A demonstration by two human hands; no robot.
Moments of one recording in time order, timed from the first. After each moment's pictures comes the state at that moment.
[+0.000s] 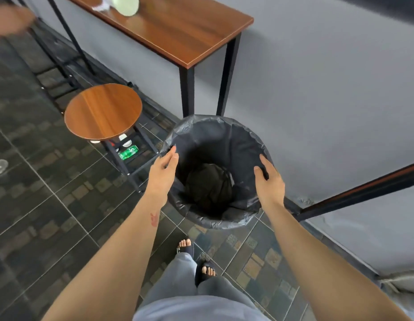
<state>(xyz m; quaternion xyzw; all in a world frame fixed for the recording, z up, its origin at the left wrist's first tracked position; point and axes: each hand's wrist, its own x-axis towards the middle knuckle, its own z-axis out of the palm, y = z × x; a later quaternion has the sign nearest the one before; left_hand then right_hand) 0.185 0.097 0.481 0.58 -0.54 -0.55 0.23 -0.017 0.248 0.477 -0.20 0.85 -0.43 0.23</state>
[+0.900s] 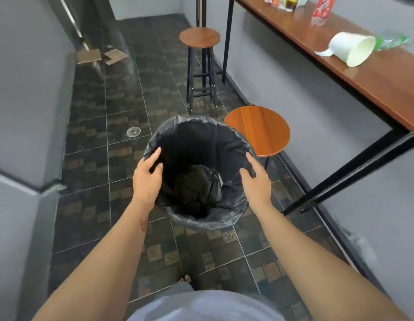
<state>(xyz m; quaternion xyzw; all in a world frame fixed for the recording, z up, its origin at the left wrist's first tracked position) 0.597 0.004 0.492 0.70 -0.45 -0.35 0.44 0.341 0.012 0.499 -0.43 0.70 -0.43 0.39</state>
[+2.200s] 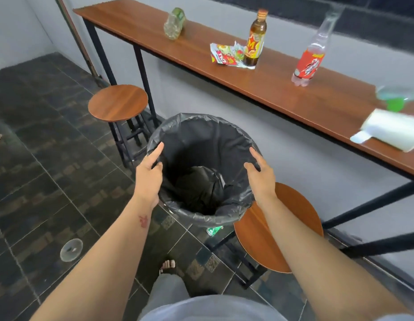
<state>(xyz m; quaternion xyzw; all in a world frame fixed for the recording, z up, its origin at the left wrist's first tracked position) 0.560 -0.588 0.539 0.51 -0.54 -0.55 0.38 0.343 -0.459 0.527 -0.20 0.78 -0.53 0.26</state>
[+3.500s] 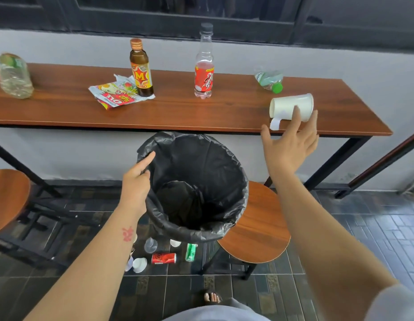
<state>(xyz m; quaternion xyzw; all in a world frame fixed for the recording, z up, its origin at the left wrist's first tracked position) 0.415 -0.679 0.584 0.35 -0.67 -0.64 0.14 0.247 -0.421 0.604 0.06 0.92 -0.27 -0.29</state>
